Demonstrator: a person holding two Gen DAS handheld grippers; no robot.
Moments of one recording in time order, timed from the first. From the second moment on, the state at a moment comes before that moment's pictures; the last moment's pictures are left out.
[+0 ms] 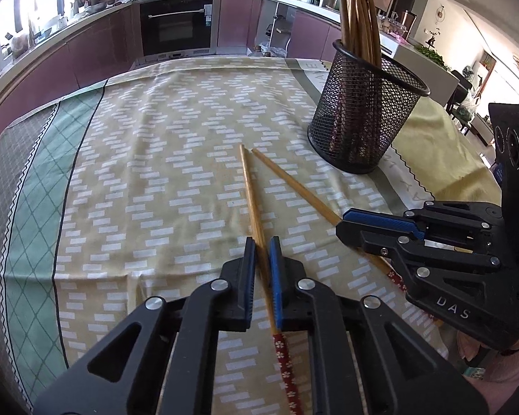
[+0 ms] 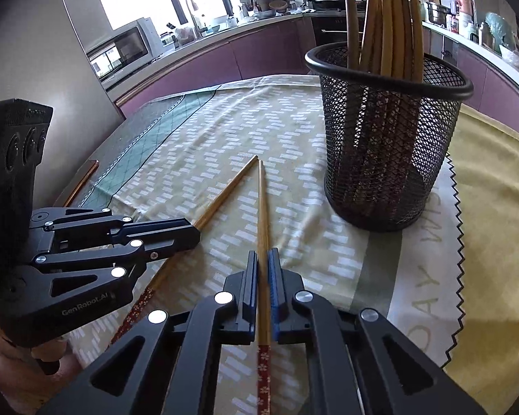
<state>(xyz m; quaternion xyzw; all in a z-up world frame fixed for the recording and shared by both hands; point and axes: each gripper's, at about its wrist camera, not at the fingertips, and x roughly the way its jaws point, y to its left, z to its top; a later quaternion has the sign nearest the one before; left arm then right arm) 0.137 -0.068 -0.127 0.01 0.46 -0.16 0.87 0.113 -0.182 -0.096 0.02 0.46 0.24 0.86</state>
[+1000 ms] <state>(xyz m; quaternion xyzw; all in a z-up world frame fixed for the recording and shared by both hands) 0.116 -0.058 -0.095 -0.01 0.43 -0.18 0.89 0.097 -0.195 -0.067 0.06 0.42 0.27 0.86</state>
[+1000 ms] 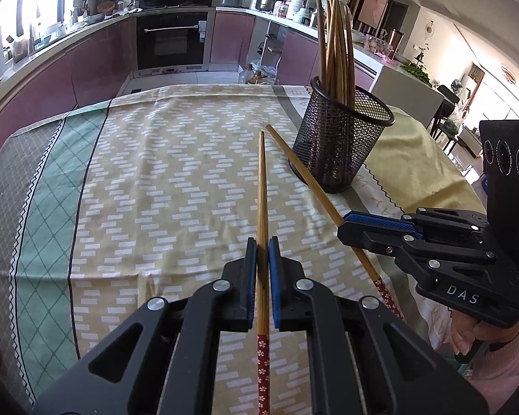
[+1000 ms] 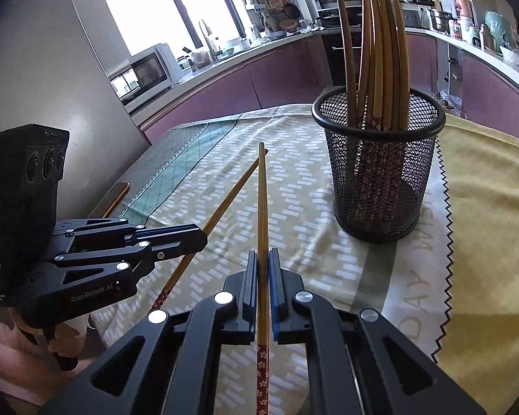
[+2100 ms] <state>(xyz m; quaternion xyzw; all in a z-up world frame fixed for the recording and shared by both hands) 0.107 -0.049 -0.061 -0.05 0.39 -0.23 0.89 0.090 -0.210 -0.042 0.08 0.37 0.28 0.88</state>
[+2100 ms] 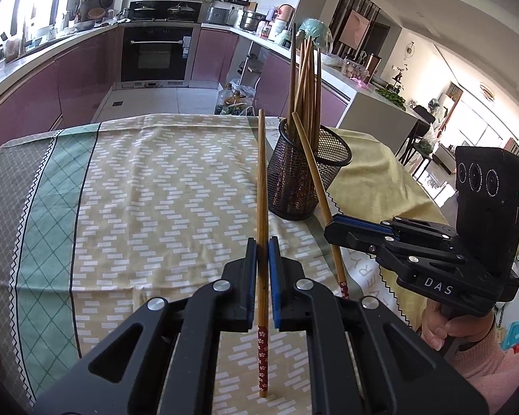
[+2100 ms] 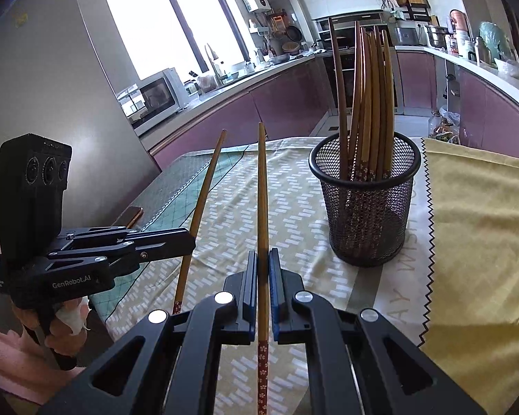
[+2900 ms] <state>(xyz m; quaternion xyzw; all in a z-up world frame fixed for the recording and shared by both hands) 0.105 -0.054 -0.045 -0.06 0.37 -0.26 0.89 0.091 -0.223 -0.026 0.09 0.35 0.28 0.89</state>
